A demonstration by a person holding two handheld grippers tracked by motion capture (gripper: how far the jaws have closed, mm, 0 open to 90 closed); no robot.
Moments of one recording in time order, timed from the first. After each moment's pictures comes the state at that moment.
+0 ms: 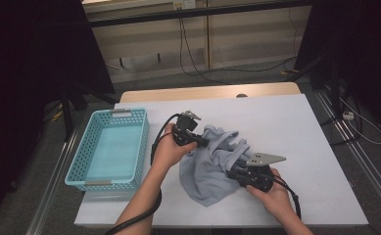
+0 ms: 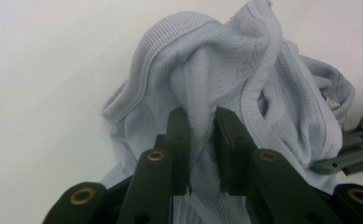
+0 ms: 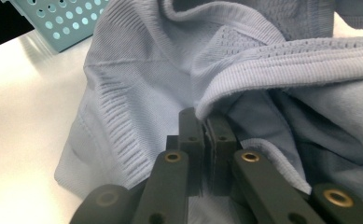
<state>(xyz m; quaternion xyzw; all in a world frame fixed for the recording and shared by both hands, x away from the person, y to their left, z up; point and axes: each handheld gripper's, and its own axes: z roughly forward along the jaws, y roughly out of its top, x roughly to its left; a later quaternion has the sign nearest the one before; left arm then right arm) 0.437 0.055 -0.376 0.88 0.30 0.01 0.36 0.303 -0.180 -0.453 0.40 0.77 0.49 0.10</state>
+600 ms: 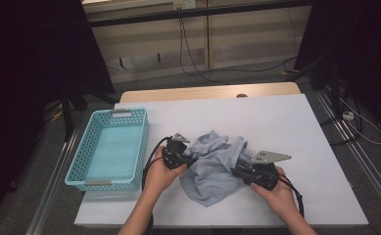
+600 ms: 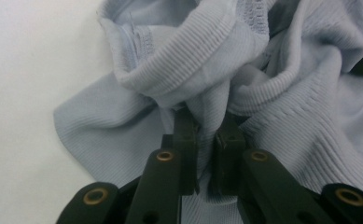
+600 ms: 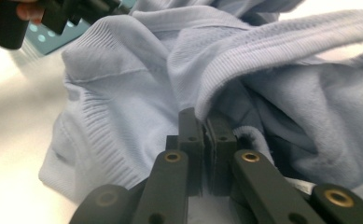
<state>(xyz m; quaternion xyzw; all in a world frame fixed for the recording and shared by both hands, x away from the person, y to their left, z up) 0.394 0.087 -0.425 0.88 0.34 0.02 0.34 0.304 -0.191 -0.449 0.41 0.77 0.48 0.11</state>
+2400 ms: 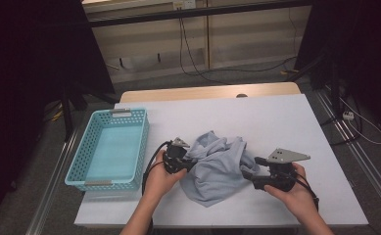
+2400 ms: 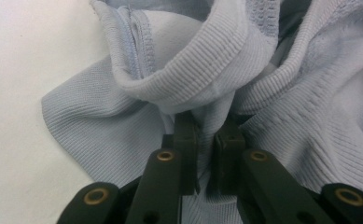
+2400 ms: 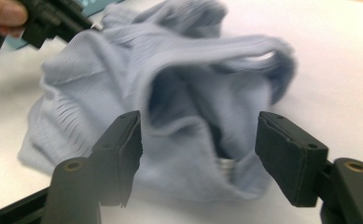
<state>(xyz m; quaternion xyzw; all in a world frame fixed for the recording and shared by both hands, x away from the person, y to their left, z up) 0.390 0.089 -0.434 0.88 0.34 0.02 0.34 0.291 -0.223 -0.424 0.42 0.77 0.45 0.17</state>
